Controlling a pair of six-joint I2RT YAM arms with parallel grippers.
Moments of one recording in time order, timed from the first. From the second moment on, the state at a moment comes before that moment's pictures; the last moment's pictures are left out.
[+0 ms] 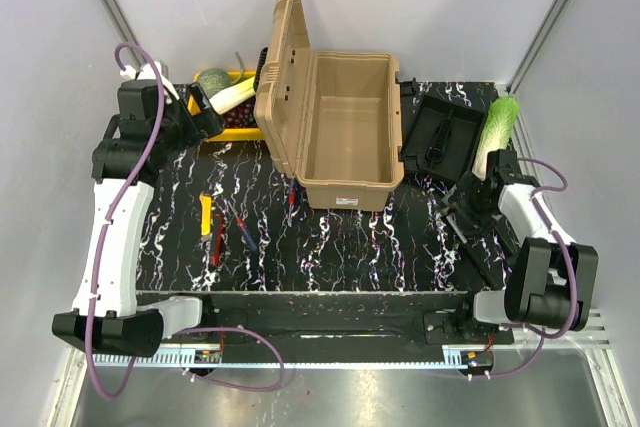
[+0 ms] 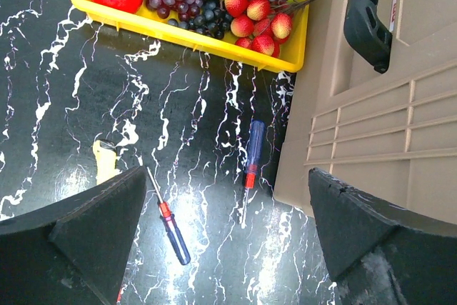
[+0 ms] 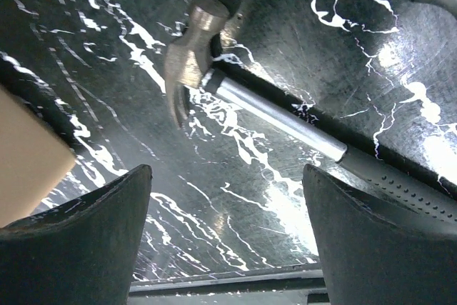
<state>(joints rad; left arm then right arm) -0.06 1.20 1.53 -0.88 0.02 -0.42 -0.16 1.35 0.84 -0.70 -0.15 0.59</state>
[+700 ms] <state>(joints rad) -0.07 1.18 1.53 -0.89 -0.01 -0.41 -0.17 1.42 0.85 -0.65 -0.11 0.49</state>
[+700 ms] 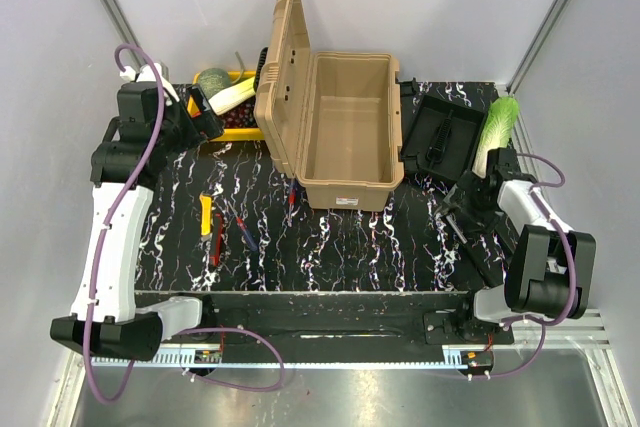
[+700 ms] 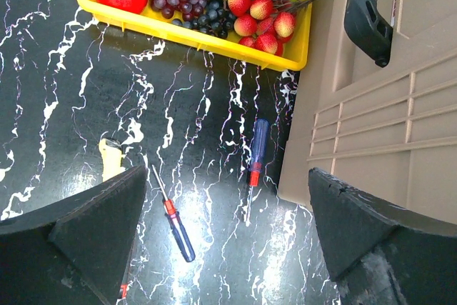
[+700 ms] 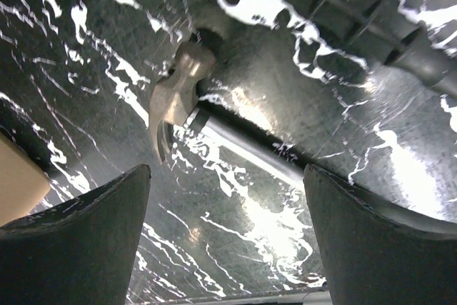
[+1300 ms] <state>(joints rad) -0.08 1.16 1.51 -0.89 -0.03 -0.40 -0.25 1.42 0.71 -0.46 -0.26 0.66</state>
